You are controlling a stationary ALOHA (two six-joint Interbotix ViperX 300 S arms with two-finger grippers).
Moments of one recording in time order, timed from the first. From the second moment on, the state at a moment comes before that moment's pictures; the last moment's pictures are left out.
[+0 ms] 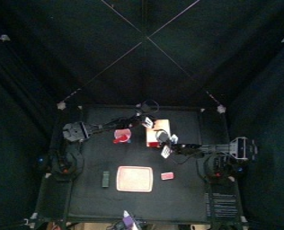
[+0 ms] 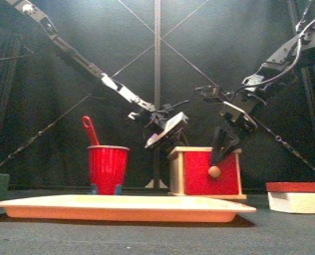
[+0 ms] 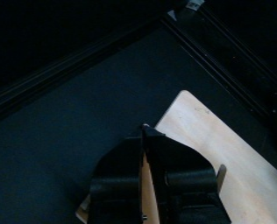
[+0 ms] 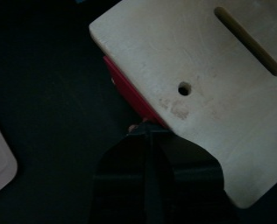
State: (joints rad) left arm 0.46 0.45 0.07 -0.44 -0.02 0.00; right arm -0.26 -0.16 0.86 -0.97 0.25 1.22
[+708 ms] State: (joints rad) left arm 0.46 0.43 0.07 -0.44 -0.04 0.01; right arm -0.28 -0.16 0.85 -0.96 0.22 1.23
